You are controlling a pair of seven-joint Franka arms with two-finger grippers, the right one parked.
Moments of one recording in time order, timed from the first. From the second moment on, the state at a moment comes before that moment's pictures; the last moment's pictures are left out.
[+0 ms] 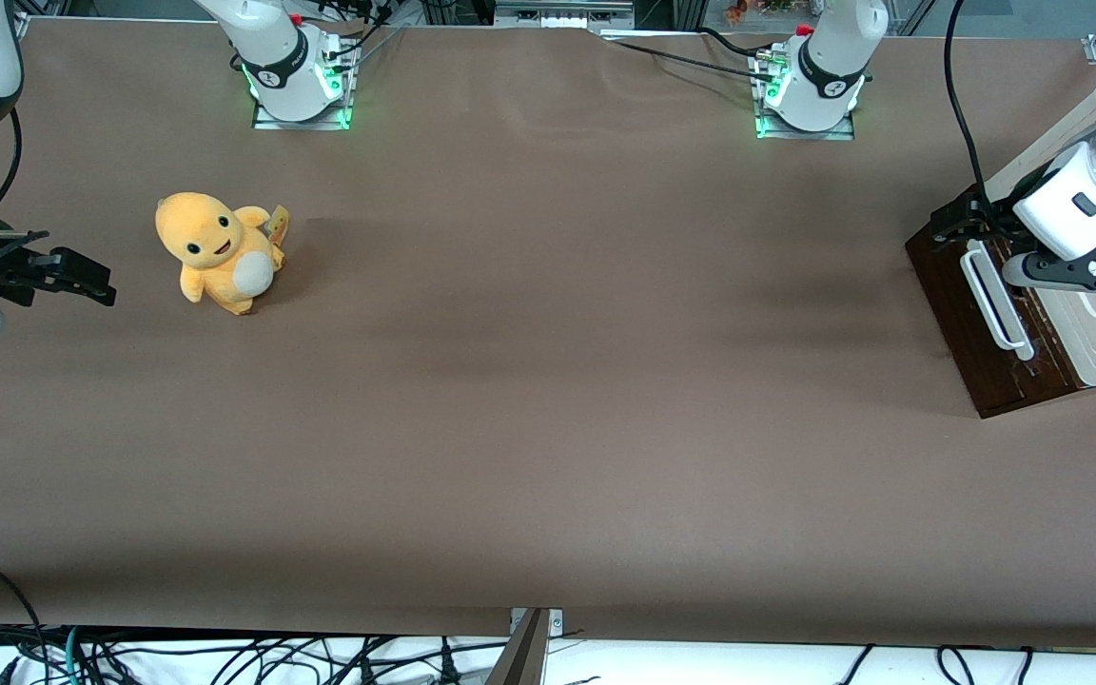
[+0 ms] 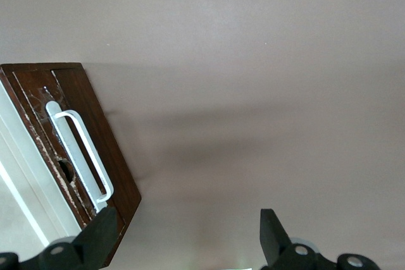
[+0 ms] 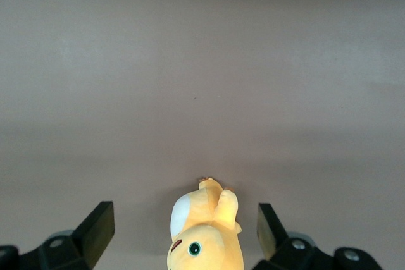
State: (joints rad) arm 0.06 0.06 -0.12 -1.61 0.02 1.52 0.02
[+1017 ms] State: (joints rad) arm 0.02 0.48 -0.12 -1.61 0.32 1.57 -0.48
